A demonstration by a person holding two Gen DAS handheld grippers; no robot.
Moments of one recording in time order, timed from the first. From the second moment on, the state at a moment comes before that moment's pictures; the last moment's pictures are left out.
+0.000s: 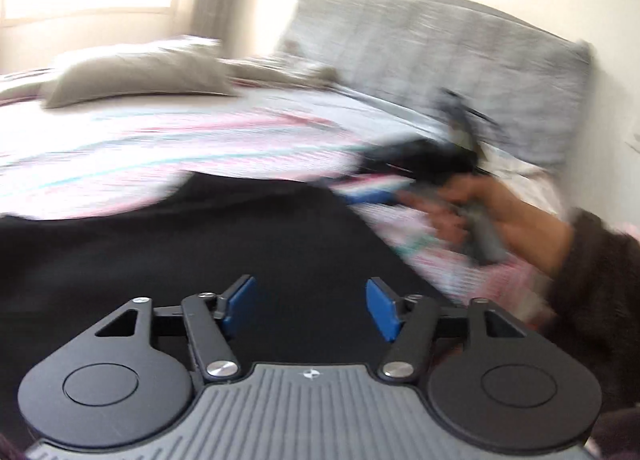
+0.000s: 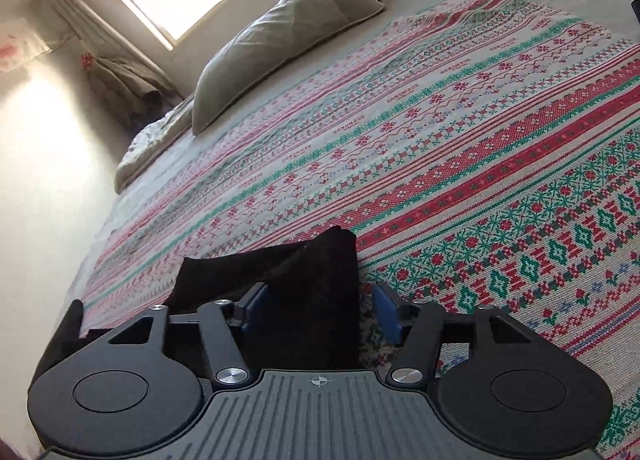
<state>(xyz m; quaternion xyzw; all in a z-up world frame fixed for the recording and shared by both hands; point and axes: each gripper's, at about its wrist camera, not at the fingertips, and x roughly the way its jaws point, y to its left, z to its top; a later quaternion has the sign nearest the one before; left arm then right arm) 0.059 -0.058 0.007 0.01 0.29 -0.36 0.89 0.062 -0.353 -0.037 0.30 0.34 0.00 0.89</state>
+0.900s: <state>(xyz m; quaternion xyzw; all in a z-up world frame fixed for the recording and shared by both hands) 0.175 0.088 -0.008 -0.05 0.23 -0.20 0.95 0.054 -0.343 -0.038 0.24 0.35 0.02 0.90</state>
